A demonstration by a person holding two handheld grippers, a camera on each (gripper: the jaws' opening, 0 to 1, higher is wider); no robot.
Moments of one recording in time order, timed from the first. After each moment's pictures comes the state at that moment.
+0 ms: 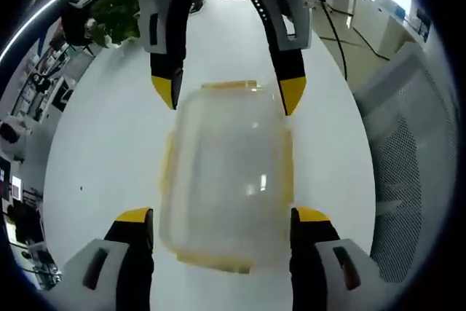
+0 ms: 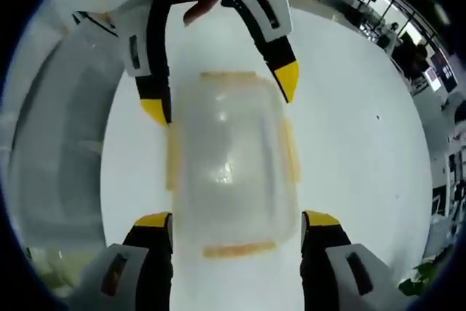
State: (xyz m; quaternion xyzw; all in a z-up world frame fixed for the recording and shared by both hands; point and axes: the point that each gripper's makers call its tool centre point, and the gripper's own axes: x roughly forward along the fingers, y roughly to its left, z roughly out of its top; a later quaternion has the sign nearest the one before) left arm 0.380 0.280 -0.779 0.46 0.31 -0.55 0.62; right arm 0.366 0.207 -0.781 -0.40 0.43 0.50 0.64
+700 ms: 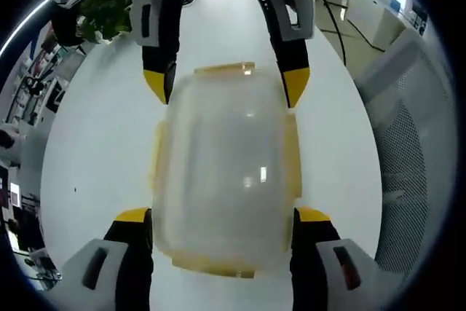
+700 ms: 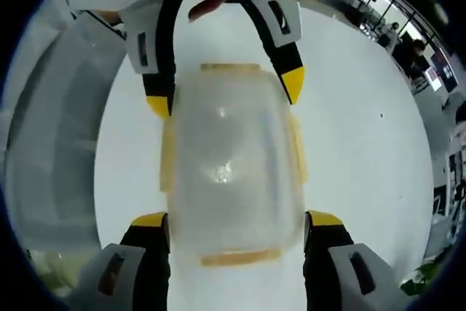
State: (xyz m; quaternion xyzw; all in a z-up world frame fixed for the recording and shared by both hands) left arm 0.384 0.283 -0.793 0.48 0.32 -0.56 0.60; right arm 0.371 0.207 -0.790 -0.40 0.43 0.50 0.64
